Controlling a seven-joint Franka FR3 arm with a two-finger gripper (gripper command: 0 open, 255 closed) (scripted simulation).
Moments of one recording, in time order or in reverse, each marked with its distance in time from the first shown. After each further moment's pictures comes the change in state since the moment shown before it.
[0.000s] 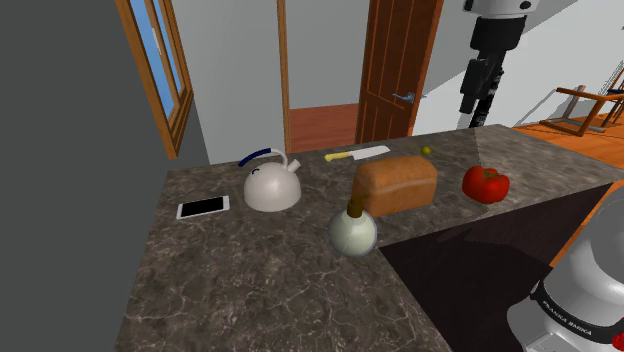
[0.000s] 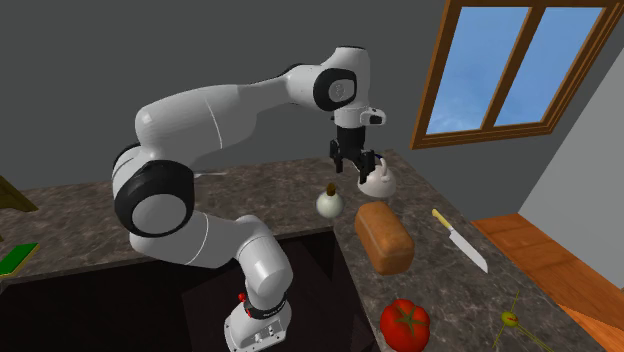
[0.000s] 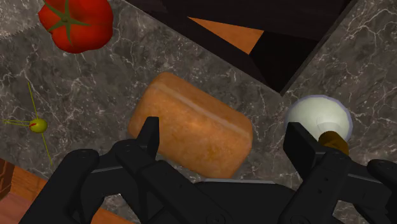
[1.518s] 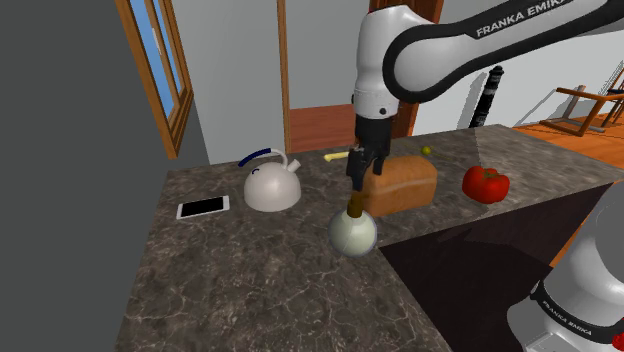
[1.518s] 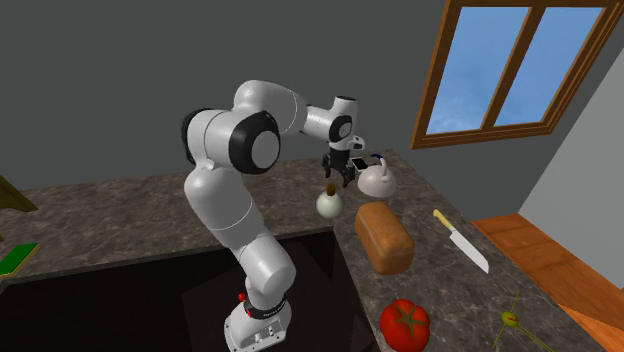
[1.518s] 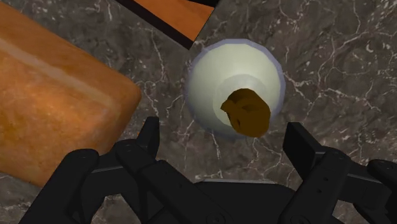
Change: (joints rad) arm 0.107 0.498 0.235 -0.025 0.174 0.477 0.234
